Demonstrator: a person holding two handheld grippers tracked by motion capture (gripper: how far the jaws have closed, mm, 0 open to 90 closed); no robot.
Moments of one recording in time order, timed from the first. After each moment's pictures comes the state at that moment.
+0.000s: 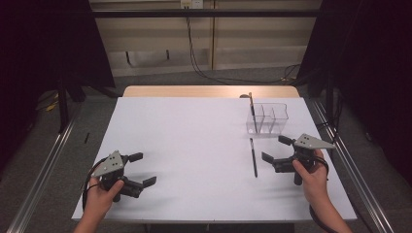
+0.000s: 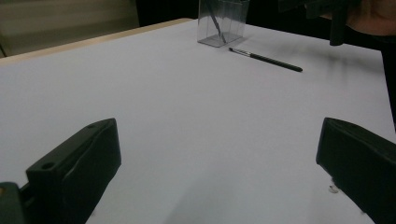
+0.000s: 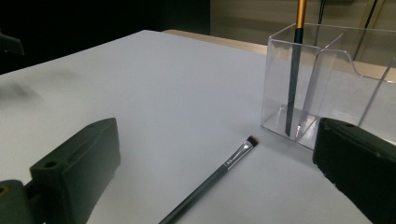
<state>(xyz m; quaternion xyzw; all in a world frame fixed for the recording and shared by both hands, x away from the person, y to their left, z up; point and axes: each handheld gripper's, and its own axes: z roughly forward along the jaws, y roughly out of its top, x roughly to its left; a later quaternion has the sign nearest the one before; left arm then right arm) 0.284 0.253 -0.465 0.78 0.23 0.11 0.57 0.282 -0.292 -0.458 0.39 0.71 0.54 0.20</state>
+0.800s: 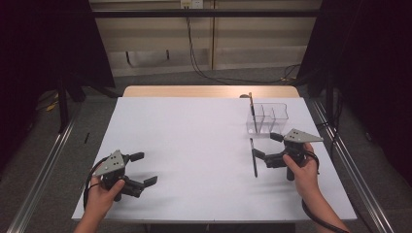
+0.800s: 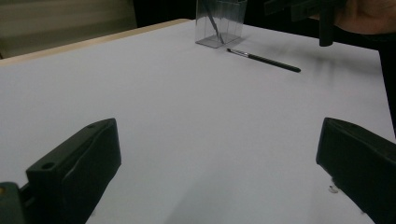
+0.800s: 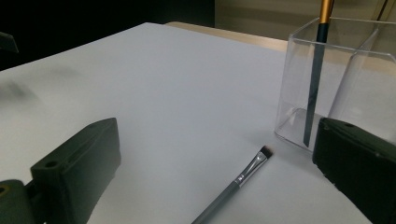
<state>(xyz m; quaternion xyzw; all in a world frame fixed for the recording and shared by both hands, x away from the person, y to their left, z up) 0.285 0.251 -0.465 0.78 0.23 0.11 0.57 0.300 -0.273 -0.459 0.39 0.73 0.53 0.19</state>
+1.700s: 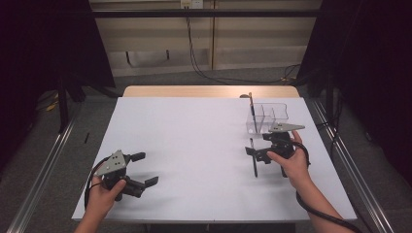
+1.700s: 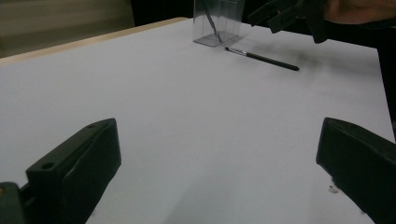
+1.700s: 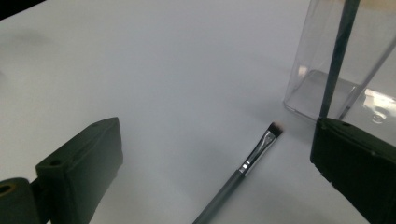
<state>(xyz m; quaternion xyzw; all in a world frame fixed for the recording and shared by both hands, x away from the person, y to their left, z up) 0.286 0.249 -0.465 0.79 0.22 0.11 0.57 0.329 -0.249 -0.458 0.44 0.77 0.44 0.14</state>
